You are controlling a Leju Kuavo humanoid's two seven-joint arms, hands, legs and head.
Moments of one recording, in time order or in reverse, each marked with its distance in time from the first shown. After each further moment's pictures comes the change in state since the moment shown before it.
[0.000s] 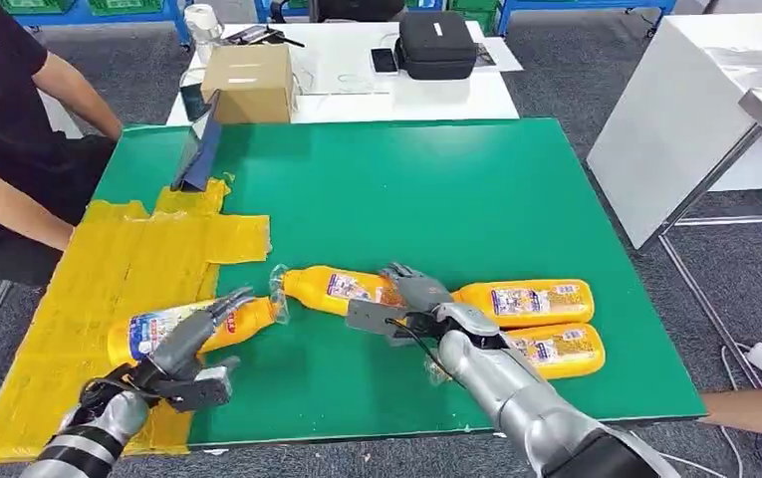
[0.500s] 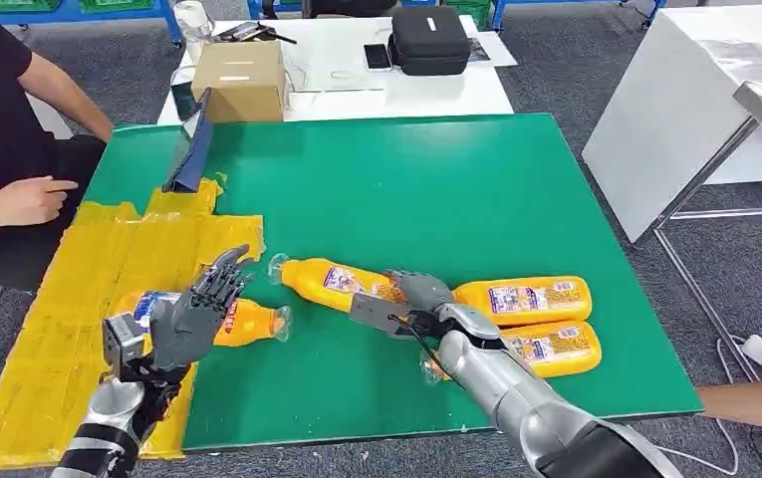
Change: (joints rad) left arm 0.051 -0.180 0.252 -0.205 0.657 -0.555 0.008; right arm -0.021 0.016 -0.025 0.103 -0.019 -0.111 -0.019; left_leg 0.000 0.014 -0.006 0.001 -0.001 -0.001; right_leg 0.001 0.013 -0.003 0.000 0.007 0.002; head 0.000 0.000
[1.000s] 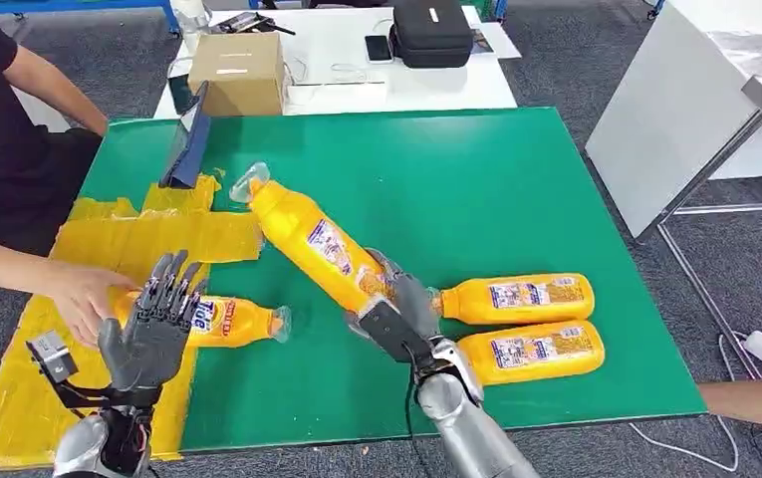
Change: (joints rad) left arm 0.165 -0.129 0.207 -0.189 0.256 -0.036 0.194; right arm 0.389 0.088 -0.230 -0.608 -0.259 -0.214 -0.317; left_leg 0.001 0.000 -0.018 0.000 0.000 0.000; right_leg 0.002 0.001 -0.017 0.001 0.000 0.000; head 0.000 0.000
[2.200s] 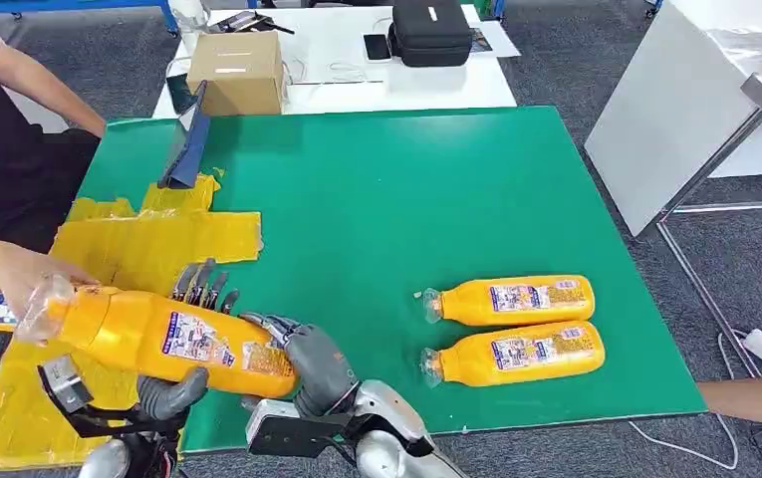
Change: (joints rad) left arm 0.125 -0.064 -0.151 -0.199 0.023 0.030 0.042; right arm 0.051 0.039 0.403 -0.077 0.154 0.111 0.001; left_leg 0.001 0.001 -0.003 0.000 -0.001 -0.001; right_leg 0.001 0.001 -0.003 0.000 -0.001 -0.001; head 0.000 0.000
